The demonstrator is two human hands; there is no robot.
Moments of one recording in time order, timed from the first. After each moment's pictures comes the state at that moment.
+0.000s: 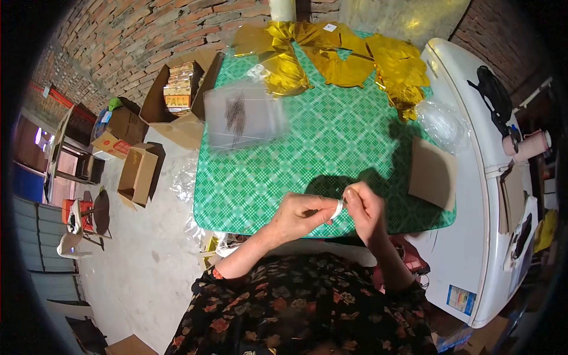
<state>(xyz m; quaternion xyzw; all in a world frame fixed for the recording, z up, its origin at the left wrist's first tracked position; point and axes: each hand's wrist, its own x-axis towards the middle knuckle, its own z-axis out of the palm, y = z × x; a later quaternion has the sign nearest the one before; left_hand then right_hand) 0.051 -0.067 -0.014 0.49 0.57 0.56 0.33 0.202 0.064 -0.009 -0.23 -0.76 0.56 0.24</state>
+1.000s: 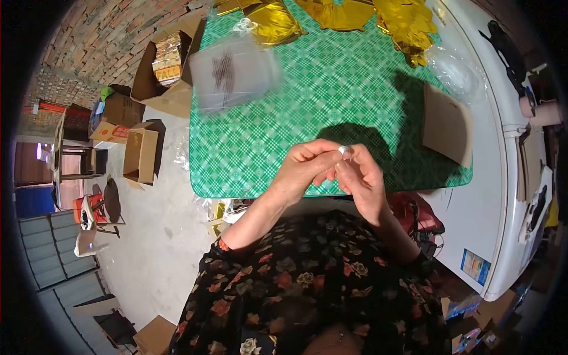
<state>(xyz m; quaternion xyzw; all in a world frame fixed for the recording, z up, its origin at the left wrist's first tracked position) 0.057 -0.061 -0.033 0.23 0.43 0.66 0.57 0.205 0.031 -0.032 -0.17 -0.55 0.79 0.22</state>
